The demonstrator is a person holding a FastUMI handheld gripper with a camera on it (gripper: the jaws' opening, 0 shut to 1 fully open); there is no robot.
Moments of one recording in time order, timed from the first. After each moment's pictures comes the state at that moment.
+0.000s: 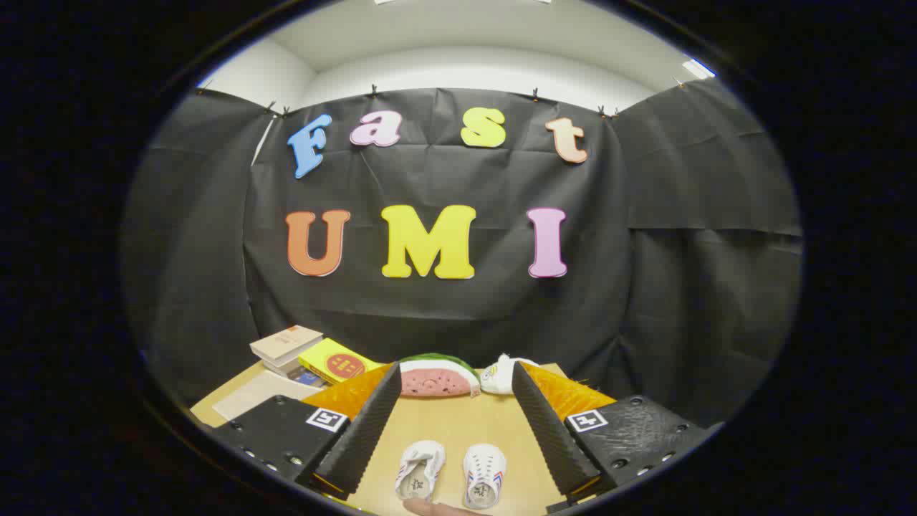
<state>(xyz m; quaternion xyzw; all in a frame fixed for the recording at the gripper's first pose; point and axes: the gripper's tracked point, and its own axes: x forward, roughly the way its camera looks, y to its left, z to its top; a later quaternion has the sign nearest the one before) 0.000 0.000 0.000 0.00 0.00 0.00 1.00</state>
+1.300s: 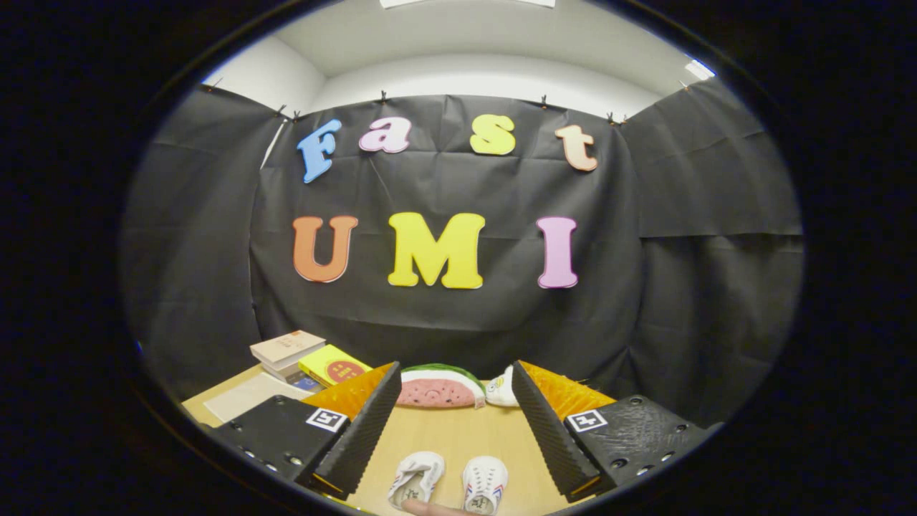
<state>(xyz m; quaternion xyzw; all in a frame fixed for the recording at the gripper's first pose) 0.029 0.020 -0.007 -0.01 -0.03 0.04 1.00</state>
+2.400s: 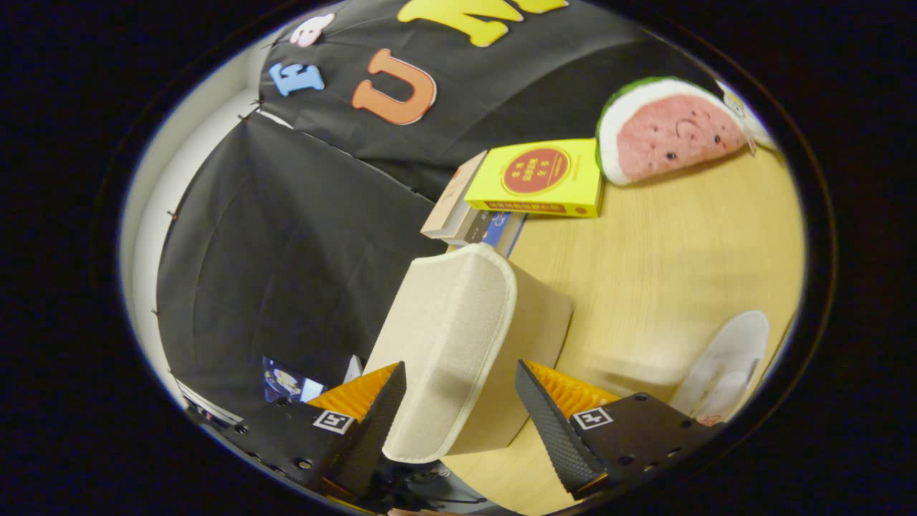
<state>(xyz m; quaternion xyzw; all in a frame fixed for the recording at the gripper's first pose) 0.115 0.246 -0.242 0.25 0.44 0.44 0.74</state>
